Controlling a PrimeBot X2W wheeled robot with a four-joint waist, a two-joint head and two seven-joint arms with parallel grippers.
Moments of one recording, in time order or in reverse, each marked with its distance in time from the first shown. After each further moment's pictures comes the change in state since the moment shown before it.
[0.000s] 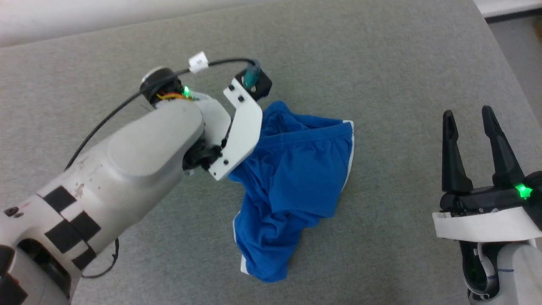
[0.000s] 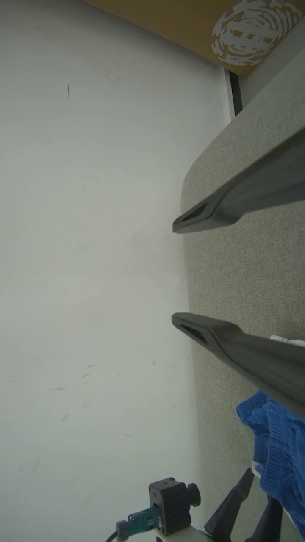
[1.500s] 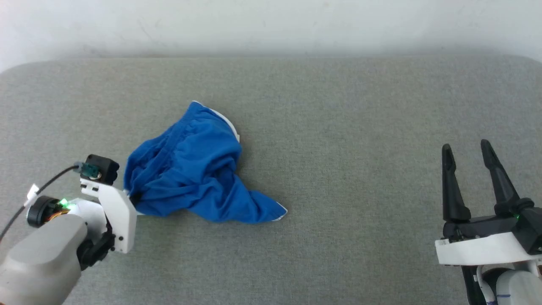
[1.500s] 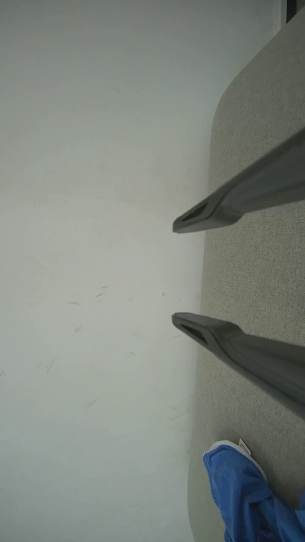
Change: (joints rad) left arm 0.447 0.277 0.078 0.185 -0.253 0.082 -0.655; right arm 0.097 0.000 -0.029 0.014 -0.086 0.000 0.000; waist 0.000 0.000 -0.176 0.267
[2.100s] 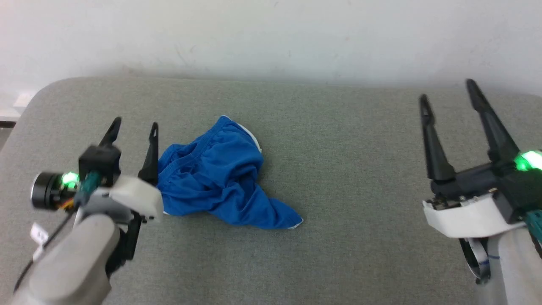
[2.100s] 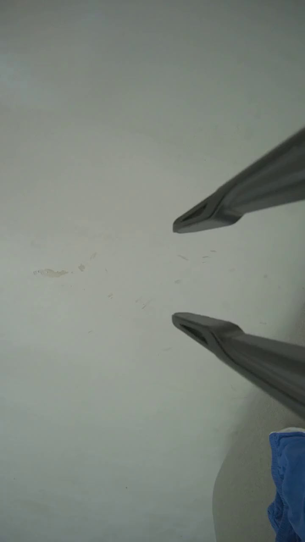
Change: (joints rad) left arm 0.195 -0.058 0.430 -0.408 0.400 0.394 -0.361; right arm -0.163 -0.054 0.095 -0.067 -0.164 0.000 0.000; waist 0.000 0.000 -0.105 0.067
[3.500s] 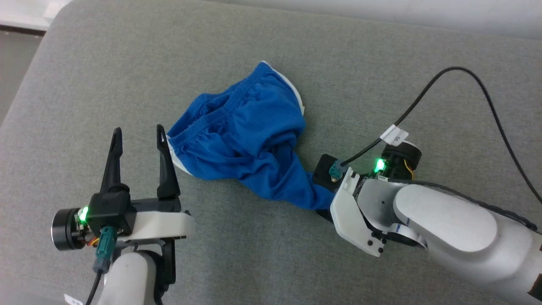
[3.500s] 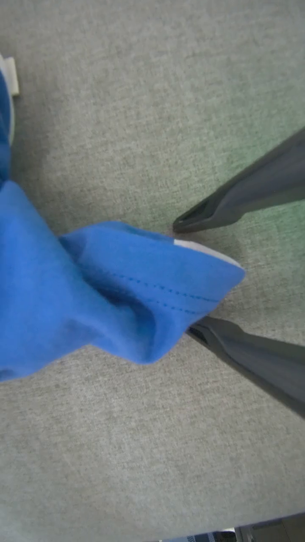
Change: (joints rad) left arm 0.400 -0.523 0.667 -0.334 0.631 -0.132 0.000; right arm -0.705 -0.345 1.235 0.491 0.787 0.000 0.765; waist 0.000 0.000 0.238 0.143
